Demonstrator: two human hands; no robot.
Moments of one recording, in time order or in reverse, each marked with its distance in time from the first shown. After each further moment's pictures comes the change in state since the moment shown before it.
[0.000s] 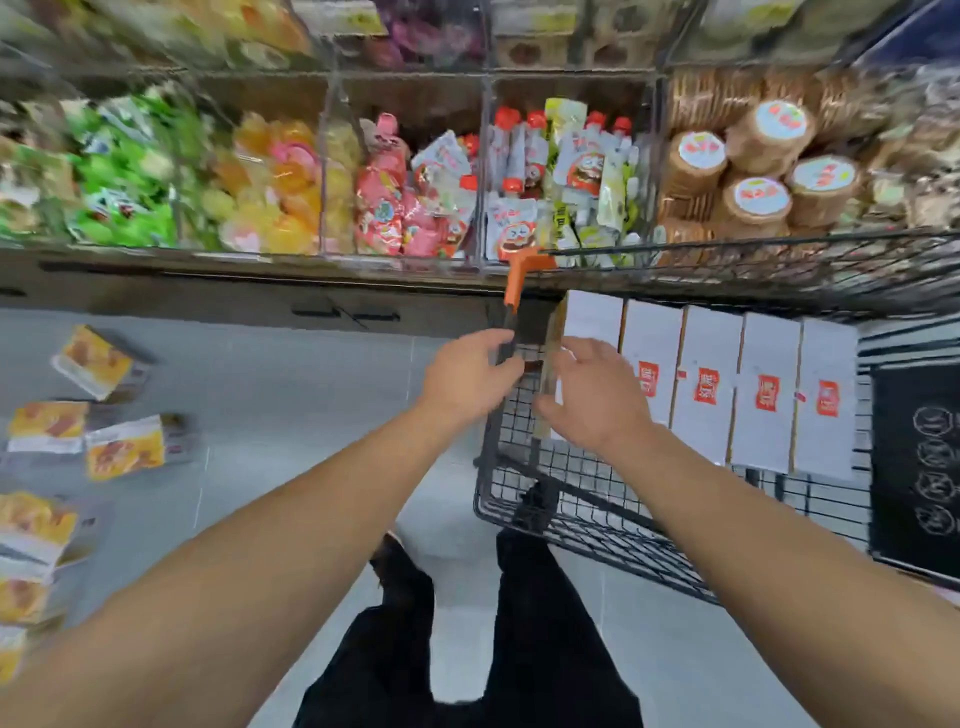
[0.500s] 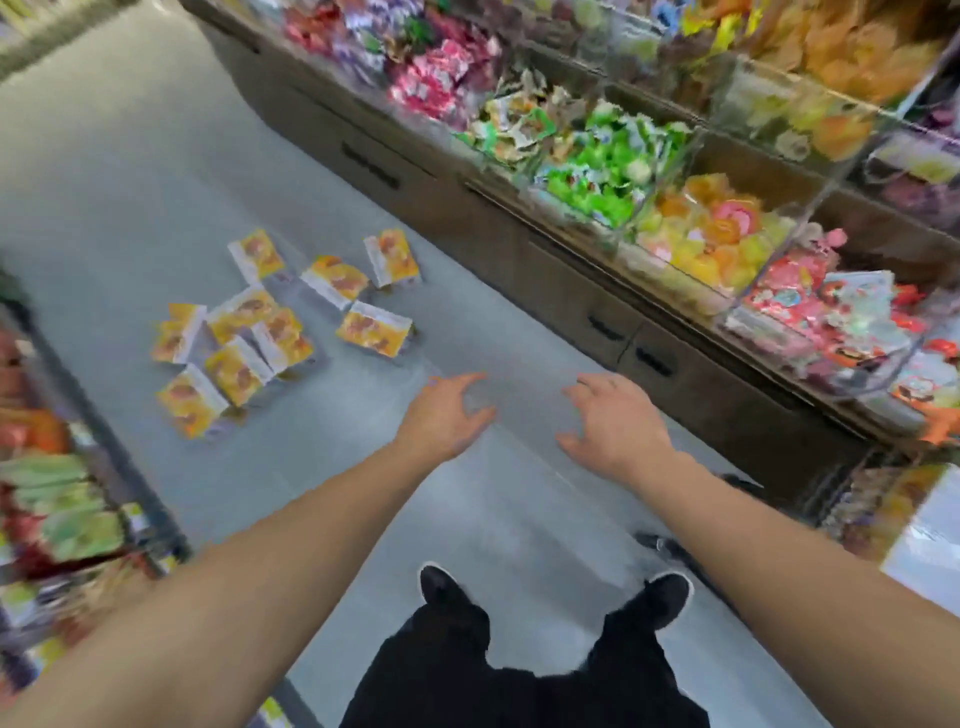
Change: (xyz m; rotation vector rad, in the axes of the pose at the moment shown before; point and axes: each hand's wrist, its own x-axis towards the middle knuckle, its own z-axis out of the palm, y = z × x) left_hand -0.291 -0.379 -0.204 -0.143 0.420 -0.393; right_hand -0.035 -0.445 0.073 -0.392 -0.090 -0.572
